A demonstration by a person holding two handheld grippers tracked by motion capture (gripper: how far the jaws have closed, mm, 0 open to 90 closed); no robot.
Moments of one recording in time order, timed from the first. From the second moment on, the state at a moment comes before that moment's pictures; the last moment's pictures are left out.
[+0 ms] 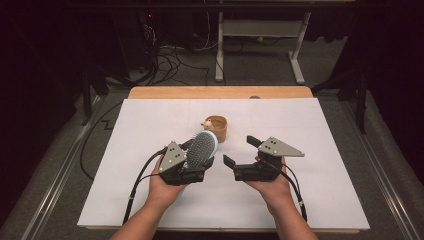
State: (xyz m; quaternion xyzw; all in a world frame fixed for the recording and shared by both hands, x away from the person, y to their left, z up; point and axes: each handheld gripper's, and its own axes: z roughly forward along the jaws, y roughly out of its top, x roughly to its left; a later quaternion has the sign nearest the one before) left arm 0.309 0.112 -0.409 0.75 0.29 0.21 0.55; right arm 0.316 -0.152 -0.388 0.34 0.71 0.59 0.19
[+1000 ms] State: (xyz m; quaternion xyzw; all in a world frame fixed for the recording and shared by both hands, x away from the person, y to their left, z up) left arm 0.300 0.091 -0.413 0.77 0.27 0.21 0.54; right arm 0.312 -0.121 -0.386 0.31 0.72 0.61 0.14
